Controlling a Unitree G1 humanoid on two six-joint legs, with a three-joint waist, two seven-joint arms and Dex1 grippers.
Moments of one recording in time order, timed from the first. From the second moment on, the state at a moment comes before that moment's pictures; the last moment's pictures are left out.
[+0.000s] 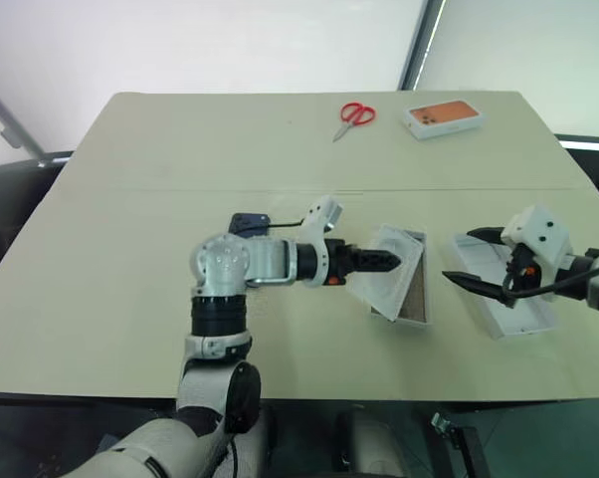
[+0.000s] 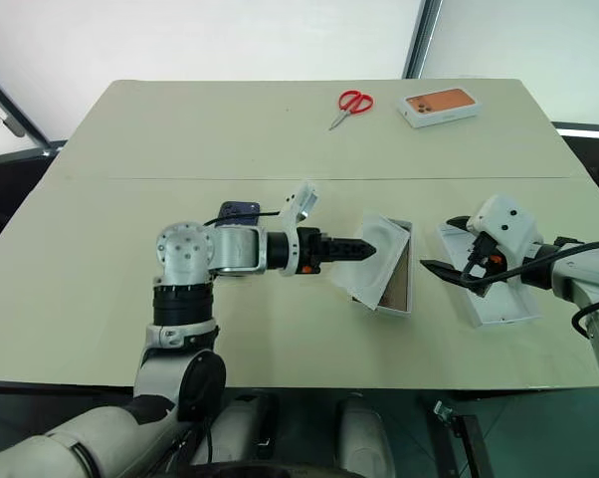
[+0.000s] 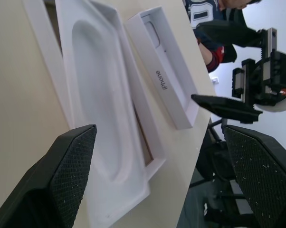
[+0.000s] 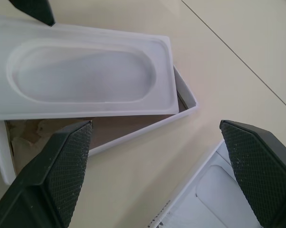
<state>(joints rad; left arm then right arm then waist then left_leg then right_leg) -0.75 -0.12 0.23 0.00 -0.85 1.57 -0.11 -0.12 -1.01 -0.27 -0.24 0.37 0.49 0.97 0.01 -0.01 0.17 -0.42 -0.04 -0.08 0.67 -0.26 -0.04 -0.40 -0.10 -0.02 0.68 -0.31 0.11</state>
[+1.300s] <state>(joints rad) -0.11 0.66 -0.03 -0.38 -0.43 0.48 -0.86 -0.39 -0.78 0.17 -0.14 0.06 0.62 0.72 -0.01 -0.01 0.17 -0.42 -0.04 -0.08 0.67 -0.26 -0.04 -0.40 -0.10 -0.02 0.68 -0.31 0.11</state>
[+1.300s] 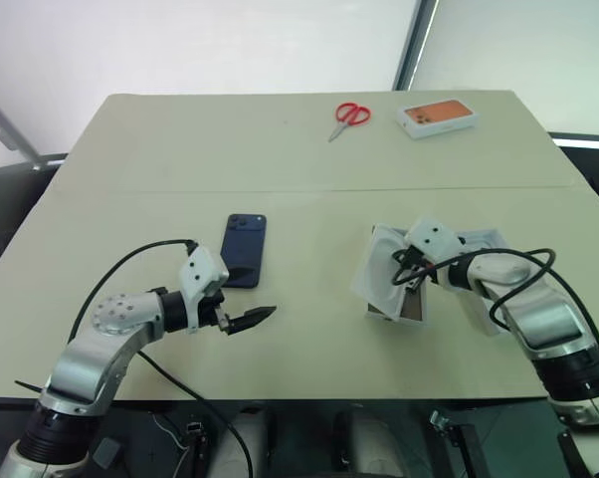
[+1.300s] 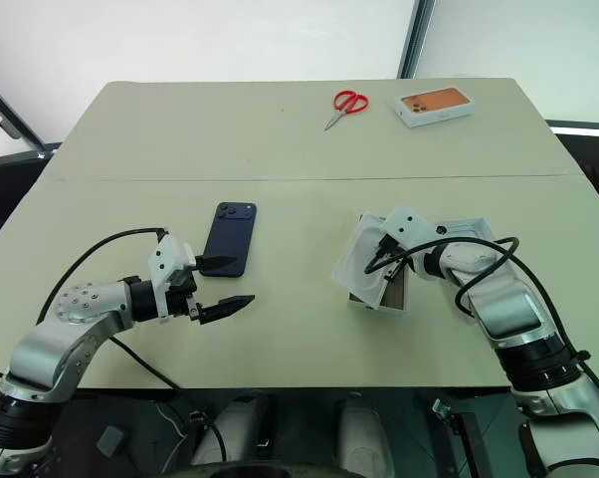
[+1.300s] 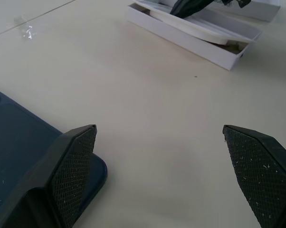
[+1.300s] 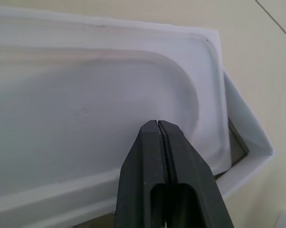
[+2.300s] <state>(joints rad) -0.11 0.60 -0.05 -0.39 -0.40 0.48 -0.81 -0.43 -0.82 0.22 -0.11 -0.11 0.35 0.85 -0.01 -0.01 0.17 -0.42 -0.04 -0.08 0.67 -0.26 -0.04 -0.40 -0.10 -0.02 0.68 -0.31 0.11</state>
